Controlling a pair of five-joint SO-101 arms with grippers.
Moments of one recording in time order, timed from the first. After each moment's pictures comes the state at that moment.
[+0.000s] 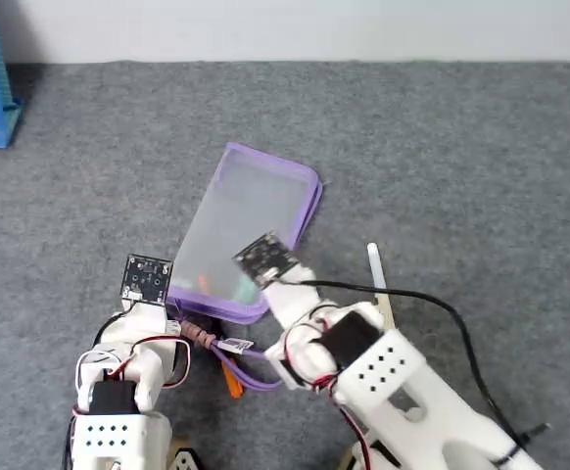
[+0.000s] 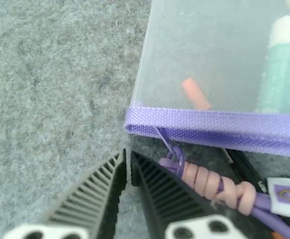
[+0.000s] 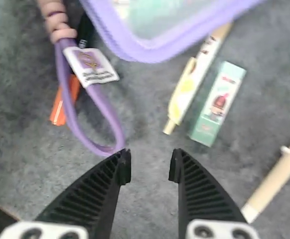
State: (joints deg) left arm -6.2 -83.7 97.8 50.9 -5.9; right arm -44.5 -42.5 51.9 72.7 -3.2
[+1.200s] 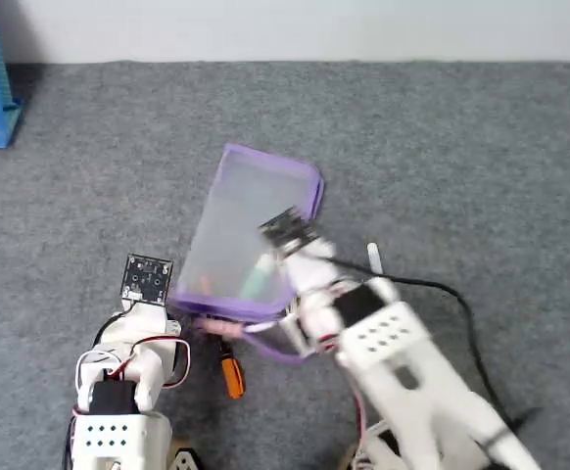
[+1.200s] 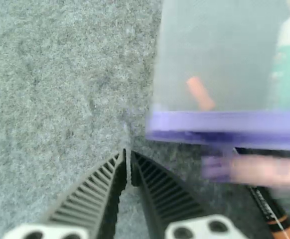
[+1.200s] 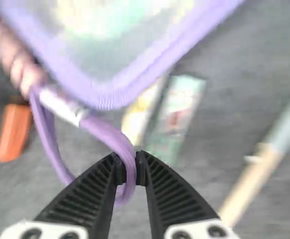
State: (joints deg) left arm -6.2 -83.7 97.8 50.9 -5.9; right arm -27.9 -37.2 51.9 64.2 4.7
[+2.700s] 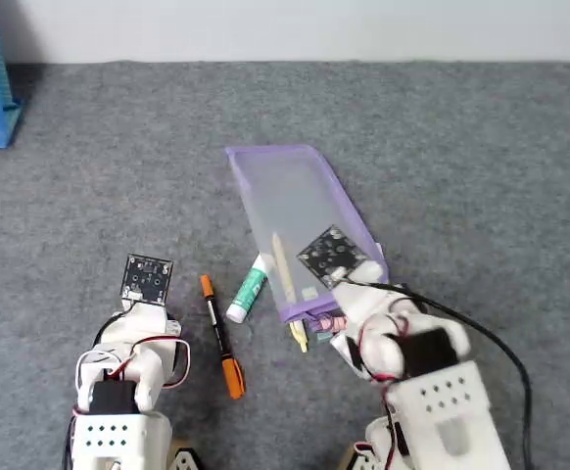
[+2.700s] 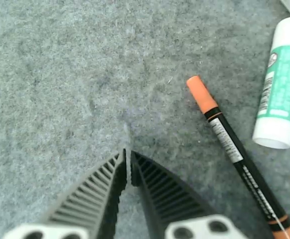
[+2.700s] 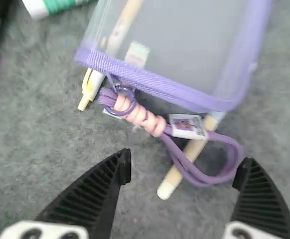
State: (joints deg) left arm -6.2 -83.7 97.8 50.9 -5.9; right arm -19.0 -58.9 59.6 74.2 23.5
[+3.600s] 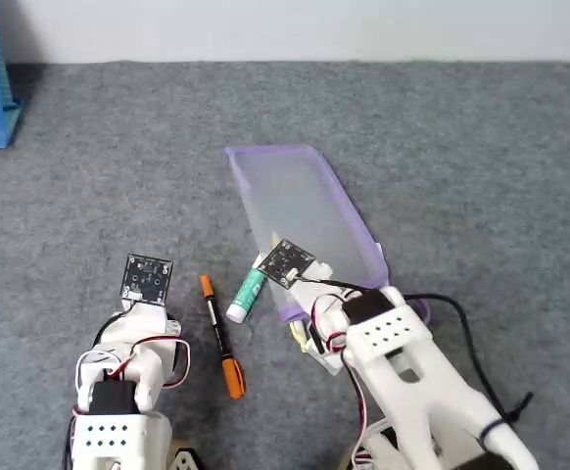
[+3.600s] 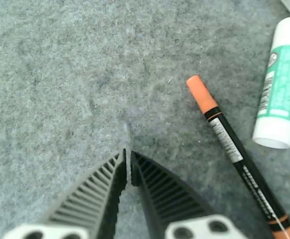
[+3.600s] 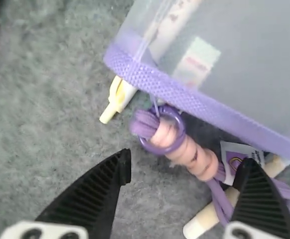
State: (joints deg) left arm -6.2 -83.7 97.8 50.9 -5.9; right arm -26.5 -29.9 60.1 59.3 23.5
